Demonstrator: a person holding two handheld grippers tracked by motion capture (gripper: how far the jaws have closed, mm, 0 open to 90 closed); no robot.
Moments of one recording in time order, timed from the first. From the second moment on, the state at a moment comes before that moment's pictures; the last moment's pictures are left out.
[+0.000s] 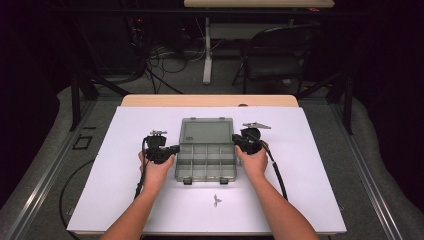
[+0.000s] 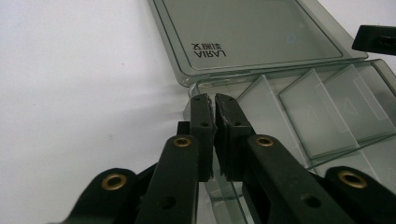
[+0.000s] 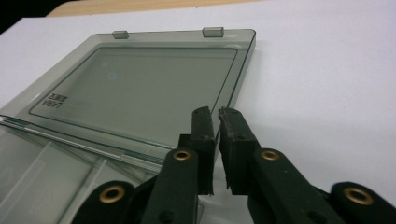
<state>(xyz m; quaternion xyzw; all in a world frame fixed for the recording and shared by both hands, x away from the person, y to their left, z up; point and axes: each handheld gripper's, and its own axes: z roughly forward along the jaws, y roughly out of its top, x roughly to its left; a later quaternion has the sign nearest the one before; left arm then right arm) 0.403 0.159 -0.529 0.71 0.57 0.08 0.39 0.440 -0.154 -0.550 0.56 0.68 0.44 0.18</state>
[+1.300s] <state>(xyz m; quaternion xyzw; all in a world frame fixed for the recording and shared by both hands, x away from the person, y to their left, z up) 0.343 0.196 -0.515 0.75 0.49 0.09 0.44 0.332 -0.196 -0.509 0.43 0.75 0.44 0.25</state>
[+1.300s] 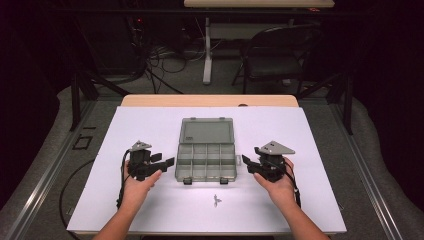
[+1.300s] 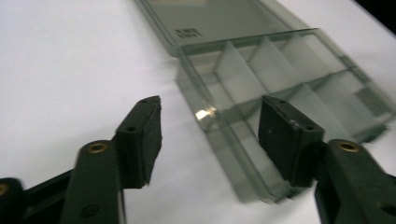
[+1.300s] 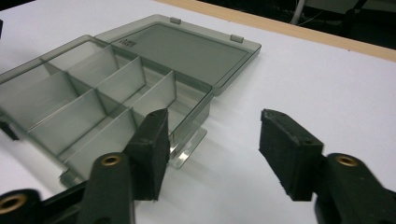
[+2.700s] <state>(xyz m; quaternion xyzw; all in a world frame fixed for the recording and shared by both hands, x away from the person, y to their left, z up) 0.294 0.184 -0.513 0.77 0.43 0.15 0.45 0.269 -0.149 -0.520 0.31 0.81 0.46 0.20</state>
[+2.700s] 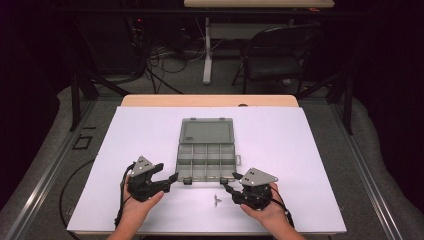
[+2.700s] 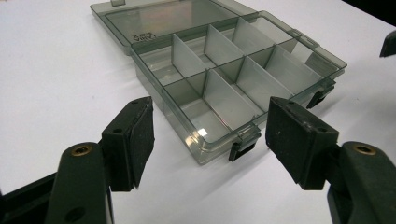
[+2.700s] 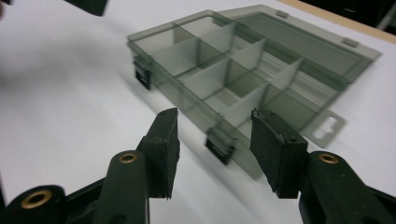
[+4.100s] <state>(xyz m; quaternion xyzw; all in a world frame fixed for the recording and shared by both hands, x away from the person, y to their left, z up) 0.304 0.190 -0.517 0.76 0.45 0.14 0.46 0.272 -0.122 -0.551 0.26 0.86 0.43 0.10</state>
